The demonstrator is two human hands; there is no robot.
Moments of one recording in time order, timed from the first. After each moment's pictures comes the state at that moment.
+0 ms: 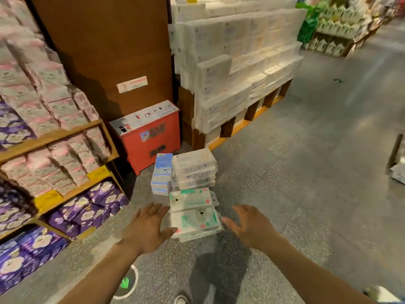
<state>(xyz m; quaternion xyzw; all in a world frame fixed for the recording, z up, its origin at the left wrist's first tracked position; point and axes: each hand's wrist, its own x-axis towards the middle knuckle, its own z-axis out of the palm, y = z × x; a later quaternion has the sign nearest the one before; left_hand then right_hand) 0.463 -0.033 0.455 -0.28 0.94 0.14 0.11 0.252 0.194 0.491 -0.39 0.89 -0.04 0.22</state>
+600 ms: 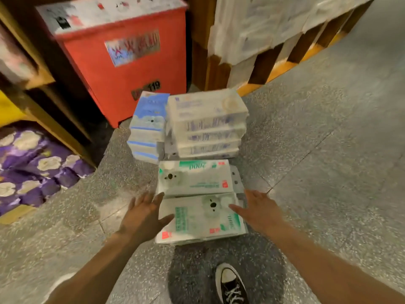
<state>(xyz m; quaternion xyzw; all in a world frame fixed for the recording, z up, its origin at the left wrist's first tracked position) 0.269 -0.209 -0.080 -0.36 0.90 0.14 0.19 0.018 -0.009 -0.058 -0.39 0.88 0.09 0.26</state>
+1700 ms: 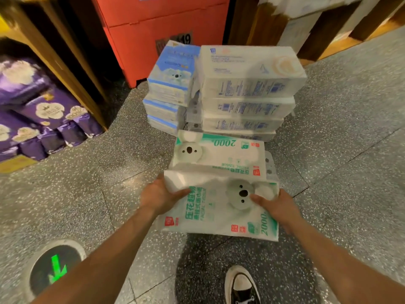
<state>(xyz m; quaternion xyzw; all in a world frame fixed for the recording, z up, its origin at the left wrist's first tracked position) 0.255 -0.232 -0.236 -0.57 0.74 0.35 0.09 -0.012 -0.029 -0.244 -0.14 0.87 -0.24 0.40</state>
